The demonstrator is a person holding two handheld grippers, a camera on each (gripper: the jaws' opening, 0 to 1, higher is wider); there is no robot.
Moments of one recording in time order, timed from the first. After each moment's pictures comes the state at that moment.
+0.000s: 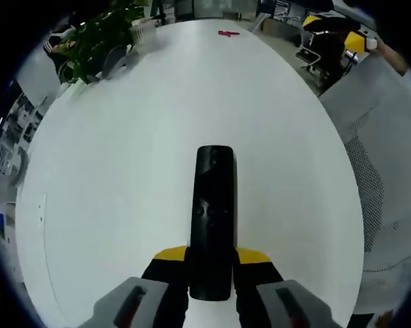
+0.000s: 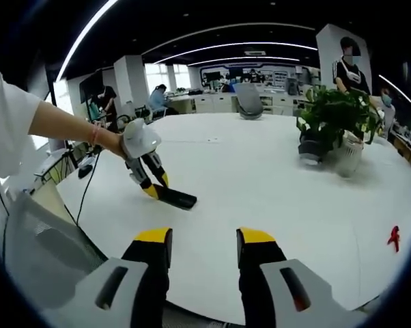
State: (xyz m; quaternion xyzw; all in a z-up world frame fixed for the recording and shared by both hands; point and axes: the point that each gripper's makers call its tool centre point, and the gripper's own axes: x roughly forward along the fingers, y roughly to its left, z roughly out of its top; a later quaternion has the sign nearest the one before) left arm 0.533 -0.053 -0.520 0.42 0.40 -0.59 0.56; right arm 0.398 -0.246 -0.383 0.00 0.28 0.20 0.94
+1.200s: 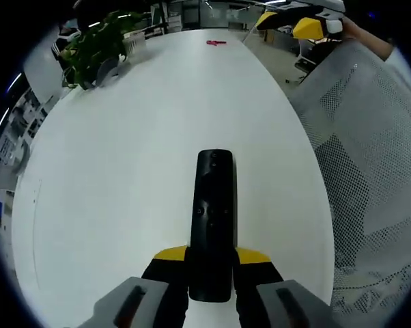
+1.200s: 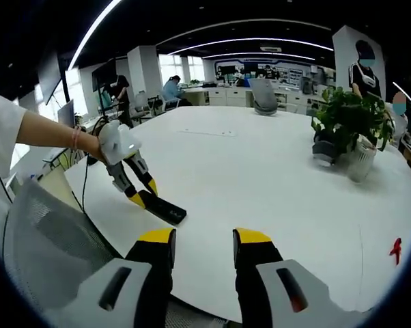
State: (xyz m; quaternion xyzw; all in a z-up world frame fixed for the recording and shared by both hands) left arm 0.454 -0.038 -0.519 0.38 0.39 -0.59 0.59; right arm 0.391 -0.230 -0.390 -0.02 0.30 0.25 0.92
